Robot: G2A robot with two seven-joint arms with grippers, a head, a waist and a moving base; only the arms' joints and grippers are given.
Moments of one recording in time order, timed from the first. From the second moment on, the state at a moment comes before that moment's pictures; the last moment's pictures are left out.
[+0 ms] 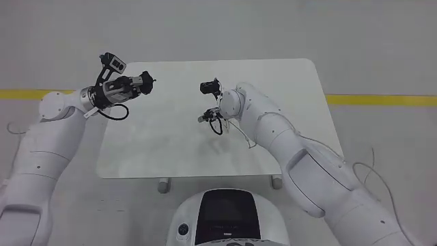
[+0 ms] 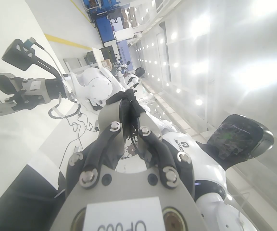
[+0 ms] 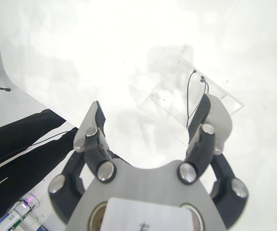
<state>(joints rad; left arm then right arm) 0.93 -0.86 -1.14 -1.08 -0.97 -0.34 -1.35 -0.53 -1.78 0.67 -0.34 -0.61 -0.04 0.85</state>
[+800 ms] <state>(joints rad) 0.93 -0.86 -1.14 -1.08 -0.97 -0.34 -1.35 -0.59 -1.79 0.64 -0.40 -0.74 0.12 0.83</state>
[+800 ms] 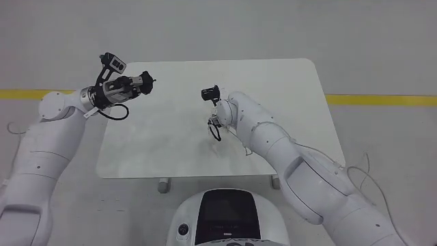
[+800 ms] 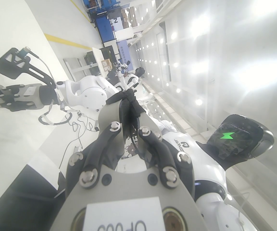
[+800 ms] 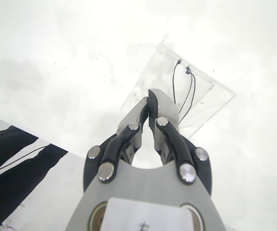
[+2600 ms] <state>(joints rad) 0.93 -0.86 -1.14 -1.08 -0.97 -0.34 -1.35 -0.56 -1.84 0.63 -0.24 -0.83 0.06 0.83</state>
